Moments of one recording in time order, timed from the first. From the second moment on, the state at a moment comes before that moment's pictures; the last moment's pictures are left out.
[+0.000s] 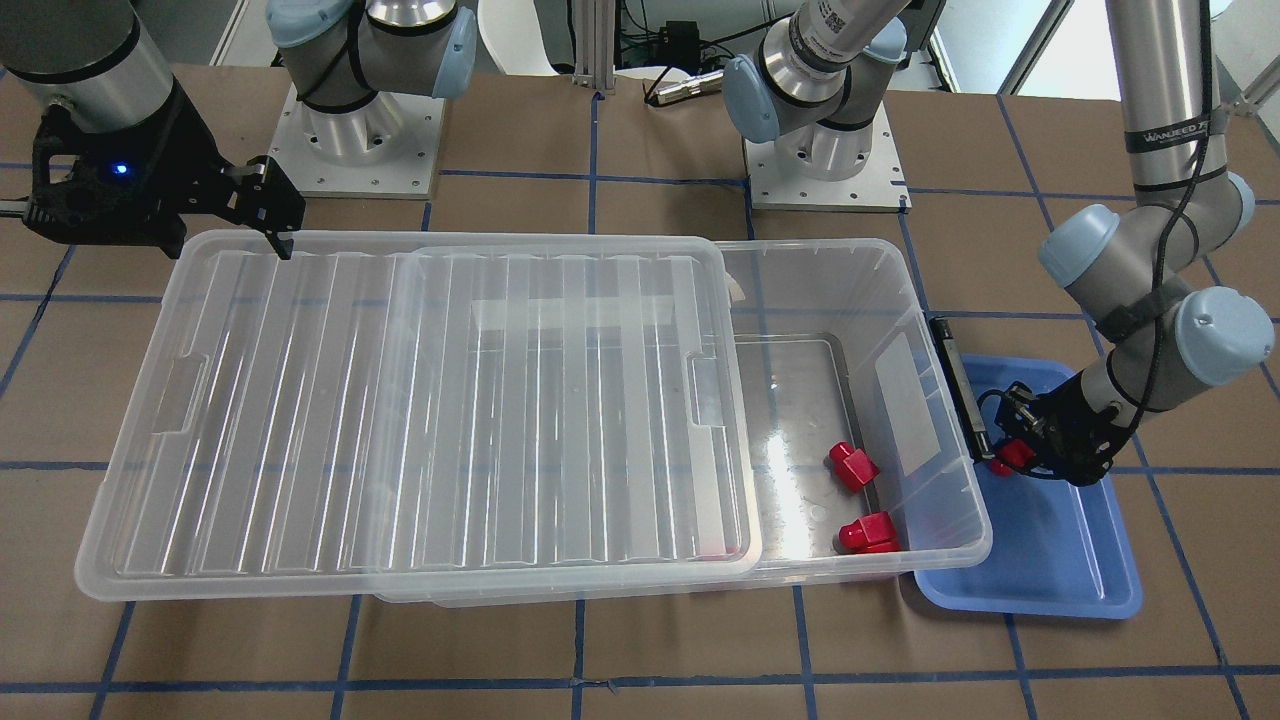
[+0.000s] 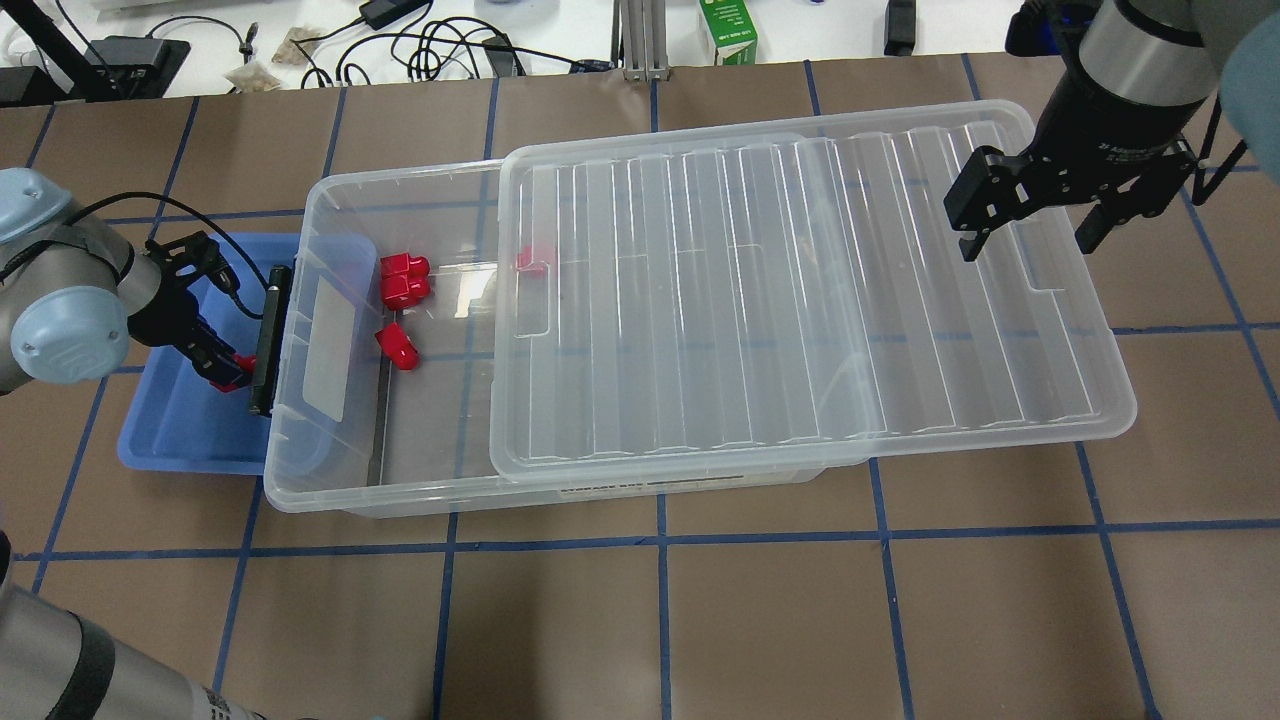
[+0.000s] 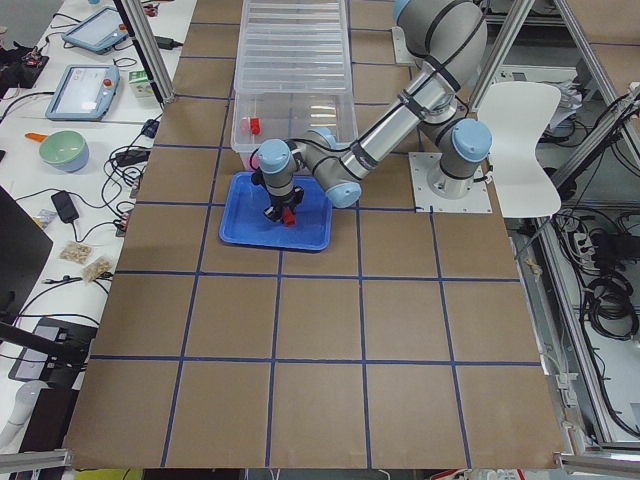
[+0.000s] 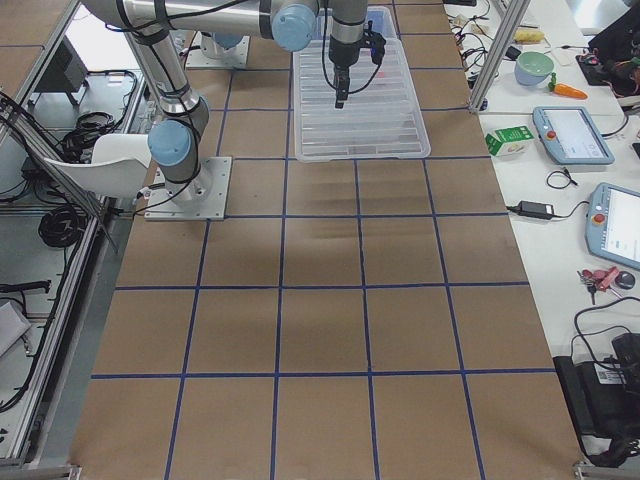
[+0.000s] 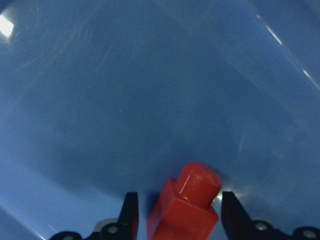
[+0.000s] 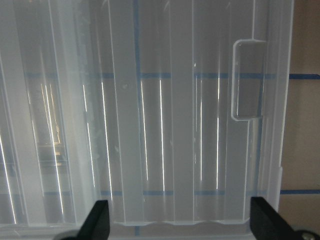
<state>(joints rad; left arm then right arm) -1.04 -1.99 -1.88 -0.90 1.55 1.37 1.45 -1.60 1.62 -1.54 -1.59 -0.13</state>
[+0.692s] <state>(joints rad) -1.04 -1.89 -1.83 -1.05 1.55 1.33 1.45 -1.60 1.62 -1.54 -1.59 -0.13</state>
